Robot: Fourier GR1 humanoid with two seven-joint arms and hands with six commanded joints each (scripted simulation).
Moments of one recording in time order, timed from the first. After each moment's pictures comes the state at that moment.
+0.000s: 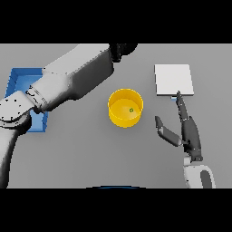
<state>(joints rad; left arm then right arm) -1.60 0.25 -1.33 -0.57 -1.12 -0.21 -0.14 0.10 -0.05 0.12 -1.70 0.26 -0.06 -0.13</state>
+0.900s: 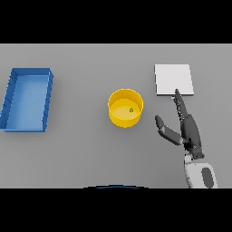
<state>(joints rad) -1.49 0.59 -0.59 -0.07 -0.16 0.07 0.13 0.07 -0.07 0.11 -1.68 0.20 -0.01 -0.16</state>
